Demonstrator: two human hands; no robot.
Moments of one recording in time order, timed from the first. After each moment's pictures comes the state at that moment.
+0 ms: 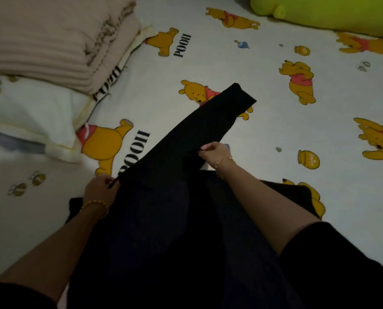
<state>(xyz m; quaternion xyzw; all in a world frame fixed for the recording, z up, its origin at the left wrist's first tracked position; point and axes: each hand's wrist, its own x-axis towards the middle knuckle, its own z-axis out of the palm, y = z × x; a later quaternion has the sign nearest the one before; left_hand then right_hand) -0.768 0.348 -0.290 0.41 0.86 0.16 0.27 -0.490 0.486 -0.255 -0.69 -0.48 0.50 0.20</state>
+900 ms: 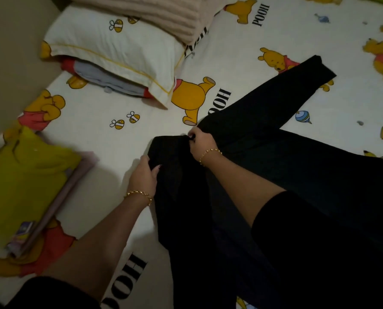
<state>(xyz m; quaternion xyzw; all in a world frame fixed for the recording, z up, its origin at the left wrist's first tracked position) -0.856 0.166 -0.282 0.40 0.86 0.20 0.25 -0.734 0.308 -0.284 -0.56 -0.74 0.37 0.06</state>
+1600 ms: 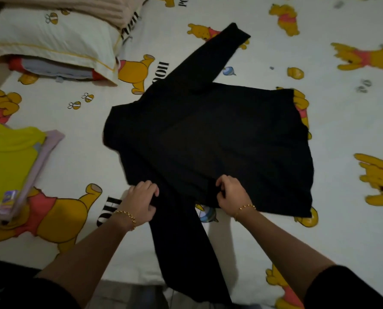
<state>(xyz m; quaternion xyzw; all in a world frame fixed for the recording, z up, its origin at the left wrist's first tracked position) -0.756 -0.016 -0.276 0.75 0.62 -0.06 0.22 -0.471 0.020 -0.270 -0.63 -0.71 0.31 0.04</state>
